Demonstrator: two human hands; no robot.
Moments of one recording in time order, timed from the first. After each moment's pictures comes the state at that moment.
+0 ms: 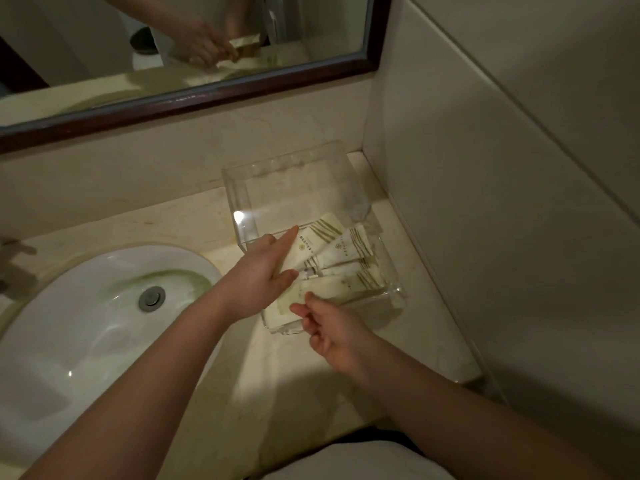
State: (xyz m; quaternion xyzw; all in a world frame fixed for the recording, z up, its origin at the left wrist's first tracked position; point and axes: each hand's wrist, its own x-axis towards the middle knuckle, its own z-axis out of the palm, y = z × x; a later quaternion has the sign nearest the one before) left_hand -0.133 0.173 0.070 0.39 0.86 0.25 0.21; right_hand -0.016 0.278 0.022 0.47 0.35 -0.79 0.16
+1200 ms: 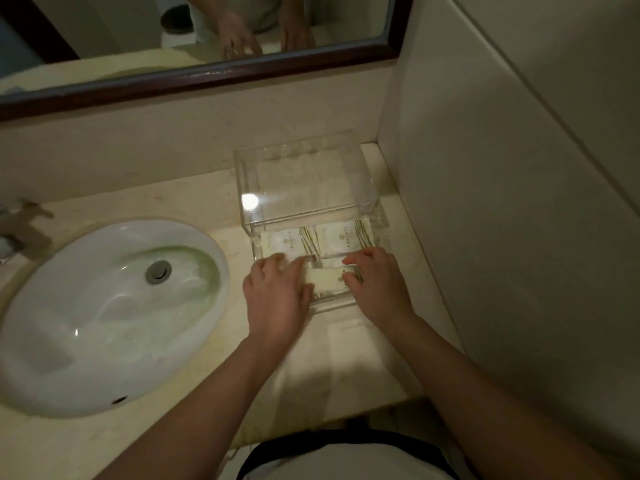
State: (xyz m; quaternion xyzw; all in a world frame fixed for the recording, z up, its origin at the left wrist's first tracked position) left_hand -0.058 0.193 0.010 0.21 0.97 0.15 0.01; right_hand -0.009 0.365 -0.012 0.20 0.93 -0.30 -0.03
